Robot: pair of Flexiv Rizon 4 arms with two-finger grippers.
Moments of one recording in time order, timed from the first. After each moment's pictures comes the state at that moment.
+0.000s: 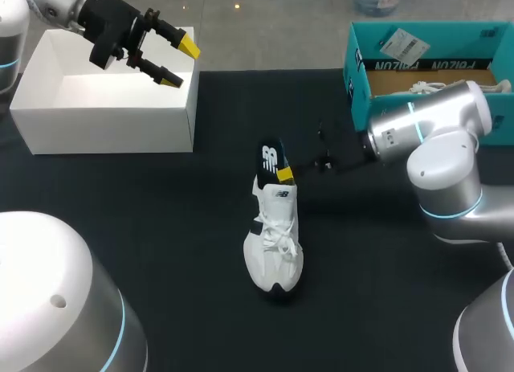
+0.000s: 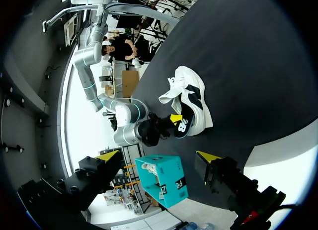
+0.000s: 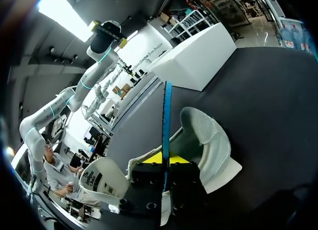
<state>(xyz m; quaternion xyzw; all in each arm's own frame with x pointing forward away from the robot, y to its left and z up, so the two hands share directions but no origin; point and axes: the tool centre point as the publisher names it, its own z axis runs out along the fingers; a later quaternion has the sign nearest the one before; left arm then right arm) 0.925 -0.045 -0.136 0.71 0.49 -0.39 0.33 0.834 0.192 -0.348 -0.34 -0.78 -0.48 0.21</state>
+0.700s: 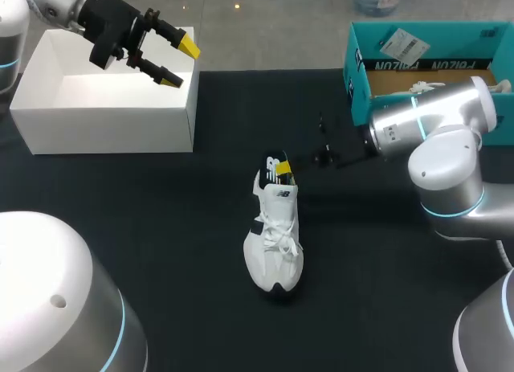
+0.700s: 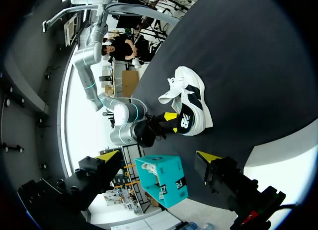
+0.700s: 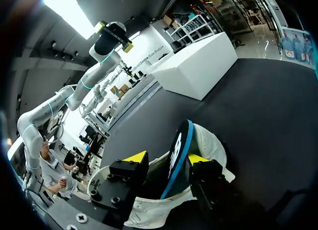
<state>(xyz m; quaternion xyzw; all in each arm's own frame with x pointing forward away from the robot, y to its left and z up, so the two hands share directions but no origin) 0.925 -0.045 -0.136 0.71 0.49 -0.39 0.33 0.847 0.190 -0.329 -0.33 -0.79 -0.49 0.18</state>
